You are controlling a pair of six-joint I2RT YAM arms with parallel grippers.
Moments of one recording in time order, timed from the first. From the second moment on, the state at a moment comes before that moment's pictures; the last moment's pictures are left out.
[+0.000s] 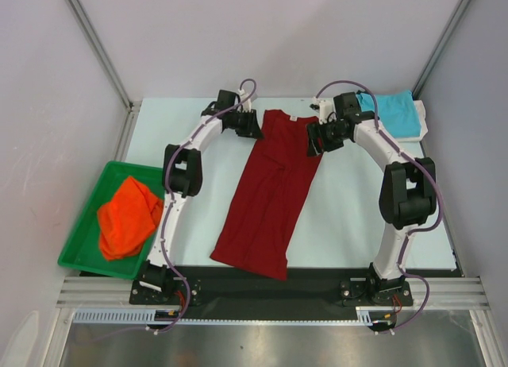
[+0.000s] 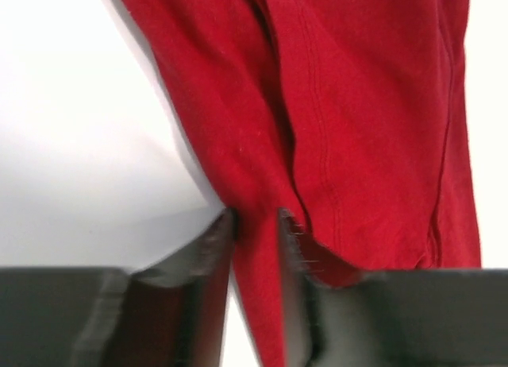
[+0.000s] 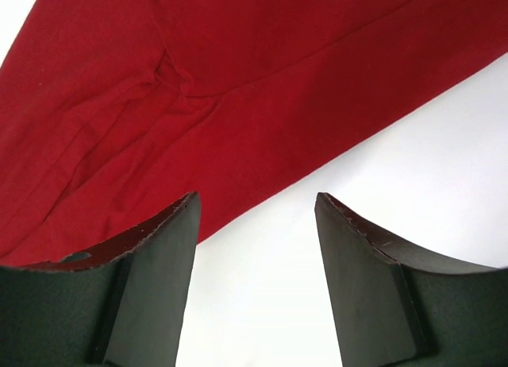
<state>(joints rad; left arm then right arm) -0.28 2.70 2.41 -0.54 0.67 -0.14 0.20 1.91 1.58 -0.66 -0.39 -0.16</state>
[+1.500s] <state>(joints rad) -0.17 2.73 2.46 -0.51 0.47 -0.20 0.24 2.01 1.67 -0.65 -0.35 -0.17</state>
